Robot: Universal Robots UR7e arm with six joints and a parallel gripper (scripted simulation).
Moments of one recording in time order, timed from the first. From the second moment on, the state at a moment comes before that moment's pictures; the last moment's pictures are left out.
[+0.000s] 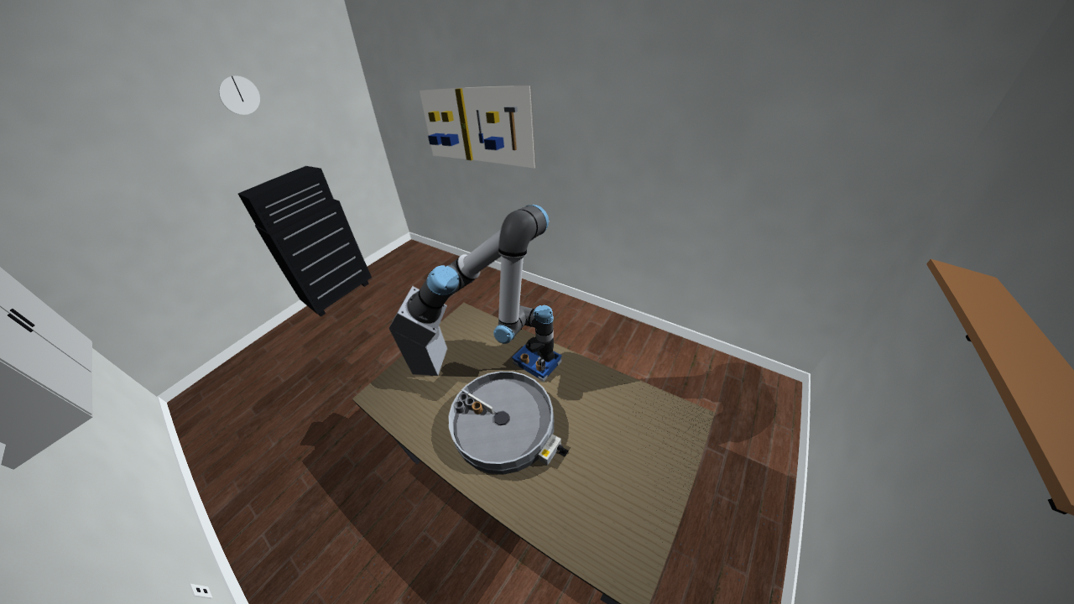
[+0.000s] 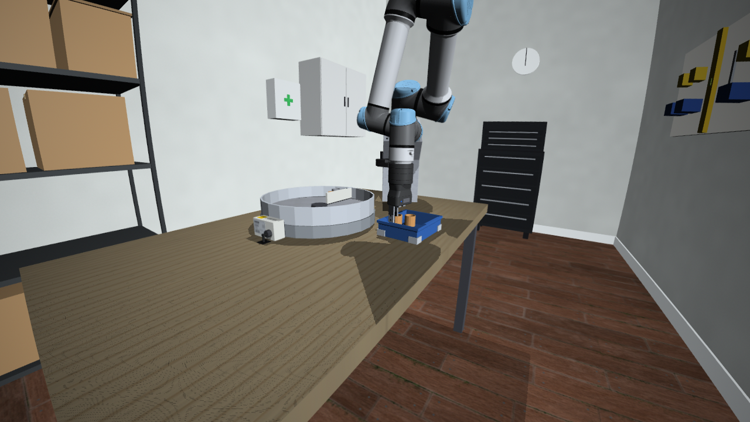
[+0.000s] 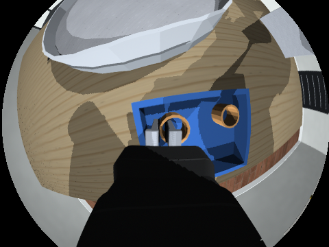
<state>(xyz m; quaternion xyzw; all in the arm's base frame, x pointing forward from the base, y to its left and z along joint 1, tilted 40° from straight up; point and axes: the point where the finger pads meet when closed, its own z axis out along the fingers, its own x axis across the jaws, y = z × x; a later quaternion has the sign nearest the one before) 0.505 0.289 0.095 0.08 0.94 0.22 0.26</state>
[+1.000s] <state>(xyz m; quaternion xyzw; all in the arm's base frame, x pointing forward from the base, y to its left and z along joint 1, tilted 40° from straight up) 0.514 0.295 0.082 0.08 0.94 0.22 0.26</state>
